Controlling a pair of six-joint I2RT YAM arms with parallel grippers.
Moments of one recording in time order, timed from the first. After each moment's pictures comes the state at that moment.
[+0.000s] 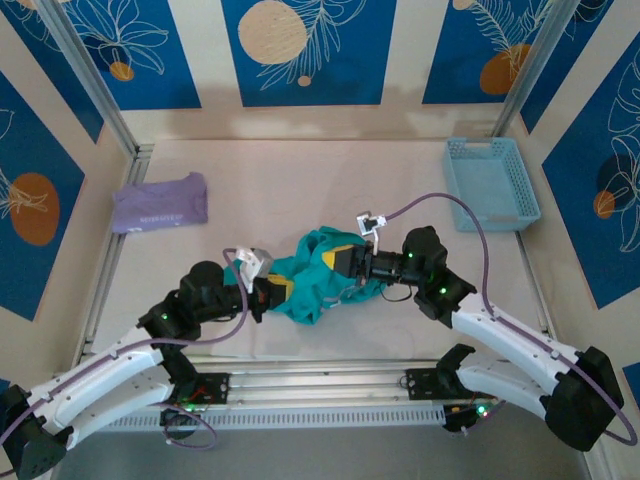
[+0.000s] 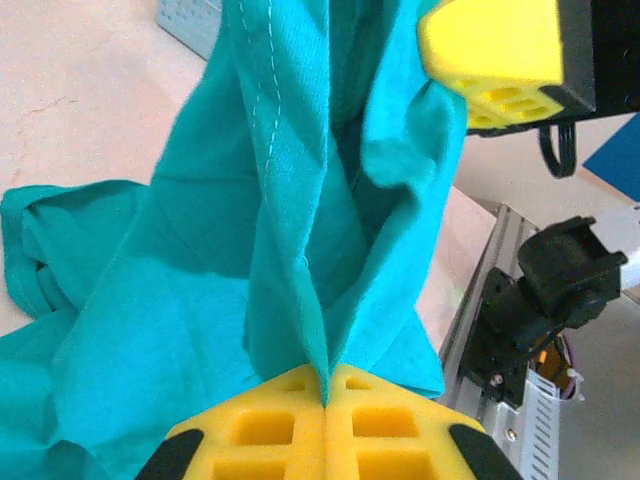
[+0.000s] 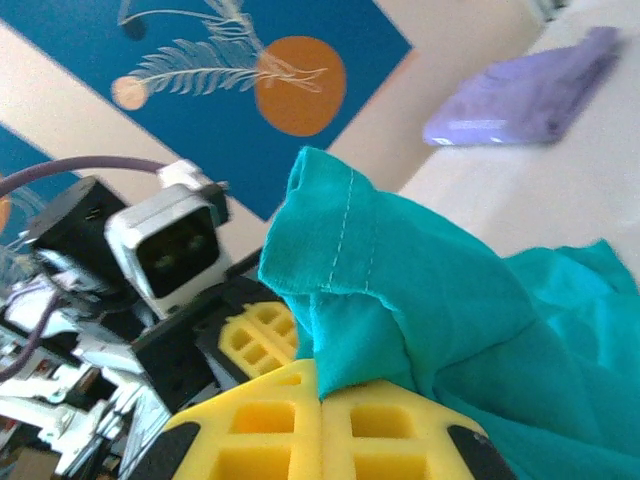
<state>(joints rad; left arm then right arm) -0.80 0.68 0.49 -0.10 0.32 -0.32 0.67 0.93 0.60 0.21 -0.58 0.74</state>
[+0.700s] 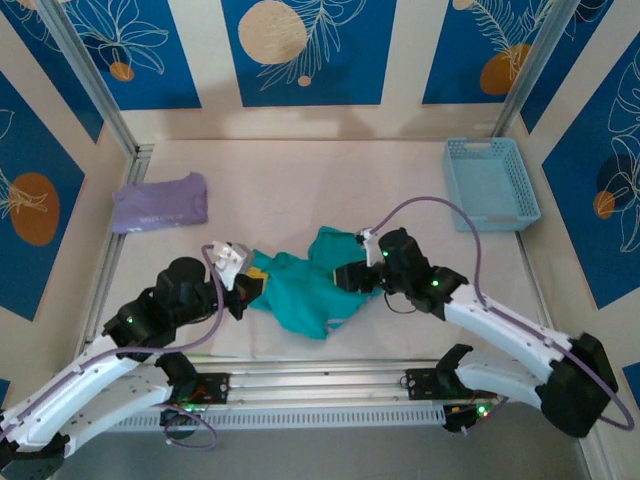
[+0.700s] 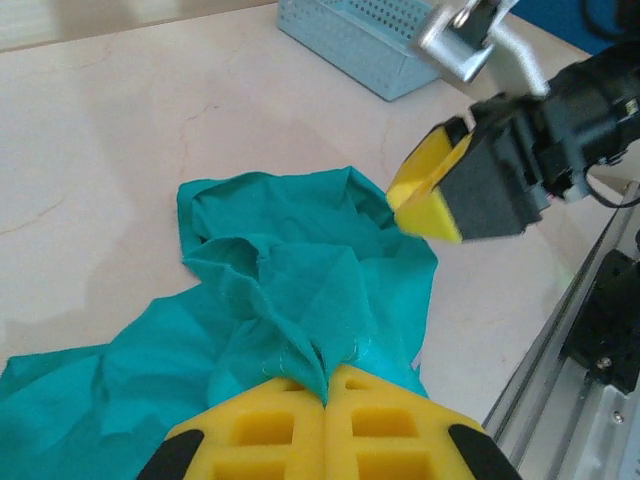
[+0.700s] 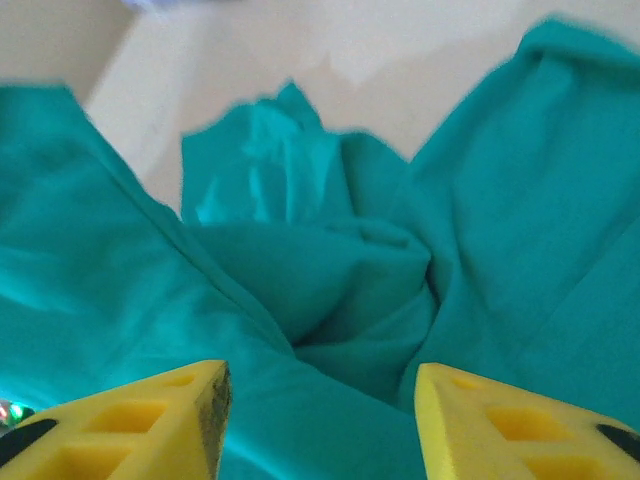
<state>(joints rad) -0.80 0.59 0.71 -0.54 0.10 -0.18 0.72 1.07 0.66 -0.29 -0.25 0.46</state>
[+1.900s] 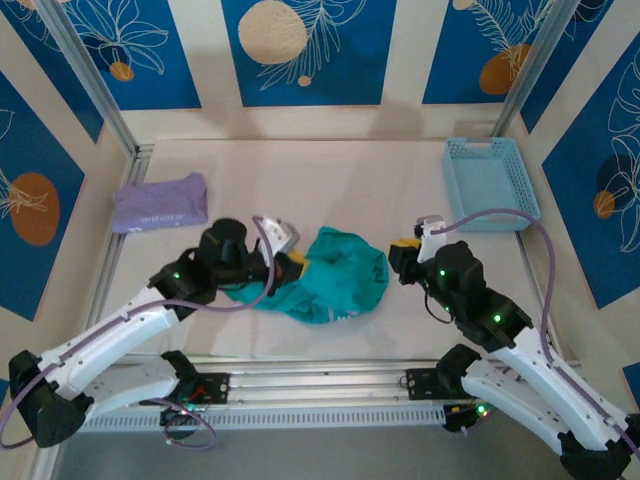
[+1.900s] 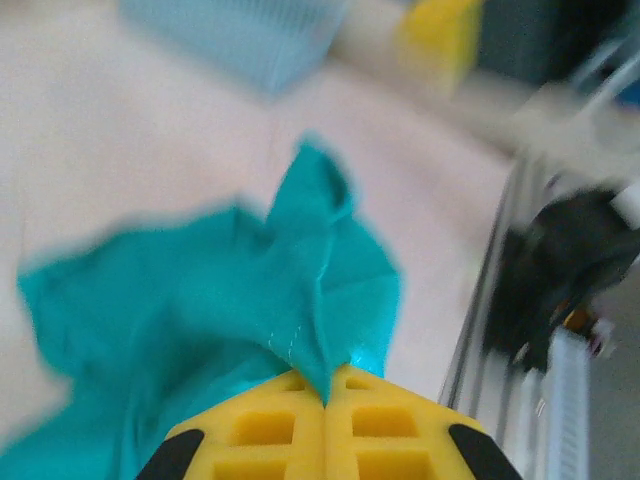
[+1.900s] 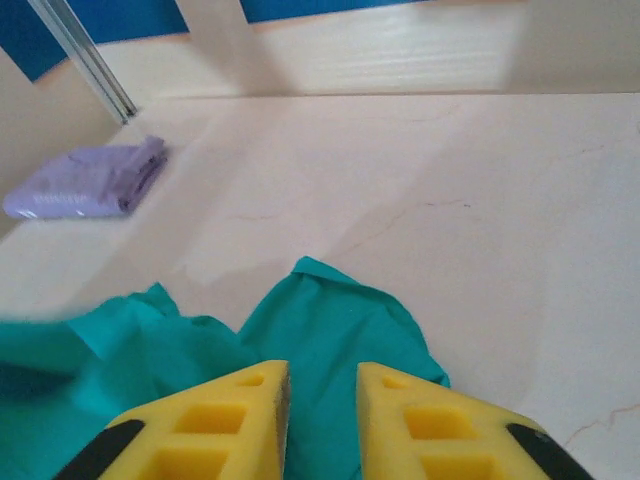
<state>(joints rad) -0.78 0.98 0.82 -0.37 0.38 -0.09 0.67 0.59 0.70 -0.49 0.20 0.34</state>
